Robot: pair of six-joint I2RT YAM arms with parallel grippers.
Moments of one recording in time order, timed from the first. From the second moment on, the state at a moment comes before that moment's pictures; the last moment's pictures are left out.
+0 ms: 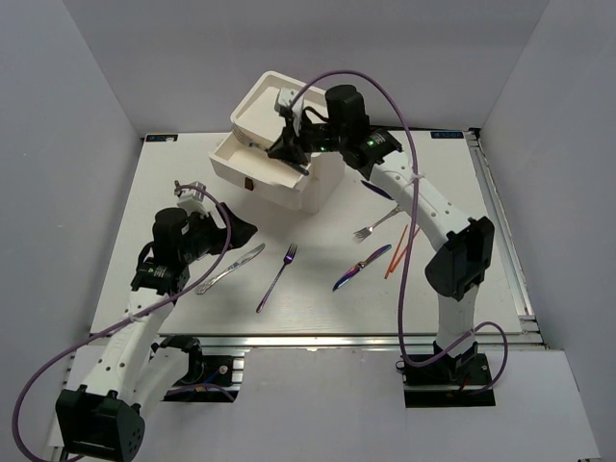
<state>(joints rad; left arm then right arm) -0.17 0.84 0.68 -0.23 0.35 -0.54 0.66 1.93 2.03 -0.43 -0.76 -0.42</state>
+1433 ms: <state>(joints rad) -0.47 1.24 0.64 -0.31 0.30 -0.50 0.52 1.88 1.88 -0.11 -0.84 -0.24</state>
